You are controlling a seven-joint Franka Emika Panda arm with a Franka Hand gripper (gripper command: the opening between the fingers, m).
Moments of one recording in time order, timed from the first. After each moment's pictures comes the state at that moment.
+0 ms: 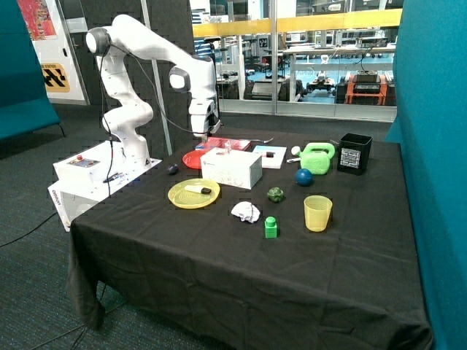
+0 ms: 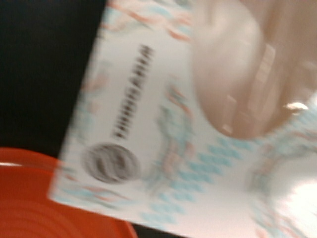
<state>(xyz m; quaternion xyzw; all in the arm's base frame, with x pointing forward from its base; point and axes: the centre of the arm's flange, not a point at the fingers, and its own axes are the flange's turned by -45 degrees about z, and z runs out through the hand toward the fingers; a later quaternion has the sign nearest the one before) 0.472 -0.083 0.422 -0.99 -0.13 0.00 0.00</state>
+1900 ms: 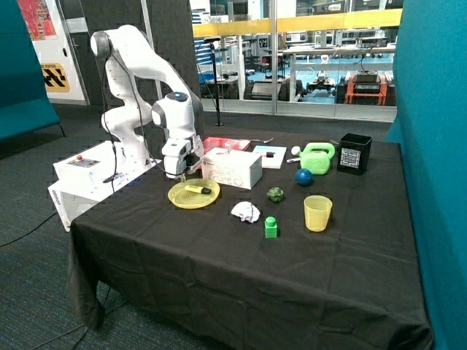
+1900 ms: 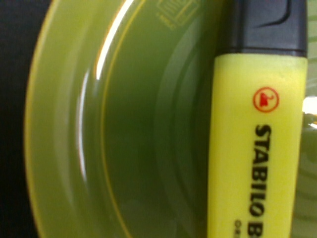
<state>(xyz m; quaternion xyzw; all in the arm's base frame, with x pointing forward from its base) 0.465 -0.217 0.324 -1.00 -0.04 0.00 0.00</state>
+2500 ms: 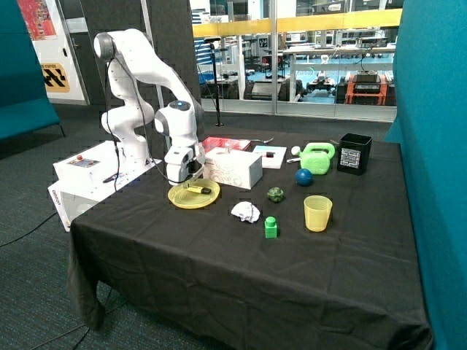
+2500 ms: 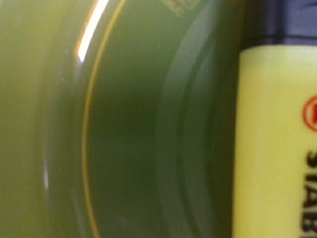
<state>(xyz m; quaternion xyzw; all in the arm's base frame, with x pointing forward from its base) 0.470 -0.215 0.297 -1.00 -0.04 0.00 0.00</state>
